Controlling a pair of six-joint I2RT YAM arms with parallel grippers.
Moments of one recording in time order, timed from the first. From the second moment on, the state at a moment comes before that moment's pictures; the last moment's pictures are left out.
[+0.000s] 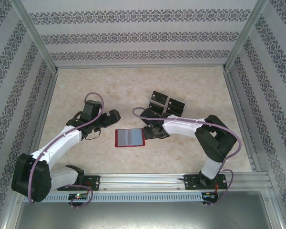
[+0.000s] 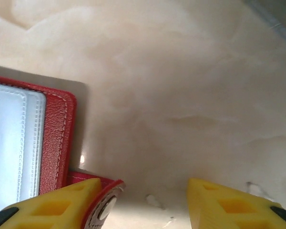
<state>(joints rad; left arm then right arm) -0.33 1.18 0.72 -0.39 0.17 -0.75 0.80 1.74 1.01 -0.54 0.07 0.59</state>
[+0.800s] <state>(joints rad) -0.51 1.32 0.73 -0.57 -0.03 -0.63 0.59 1.67 1.34 -0.76 -0.01 0.24</state>
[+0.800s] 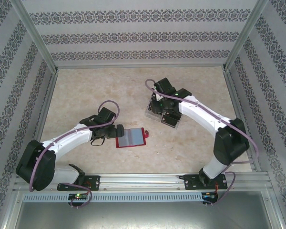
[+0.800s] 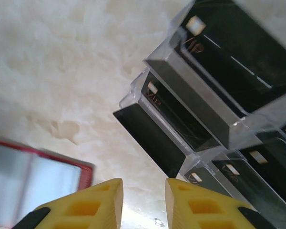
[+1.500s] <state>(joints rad) -0.51 1.32 0.71 -0.56 -0.03 -0.64 0.70 1.95 1.45 -0.83 0.25 -0.03</state>
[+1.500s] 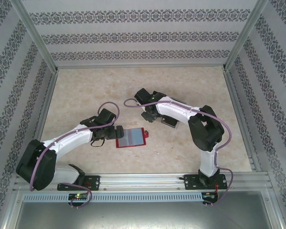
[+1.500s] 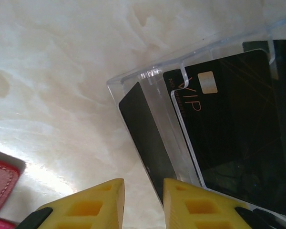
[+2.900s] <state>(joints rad) -0.51 1.35 0.74 -0.57 -0.06 -0.61 0.77 1.85 1.61 -0.88 0.30 -0.09</state>
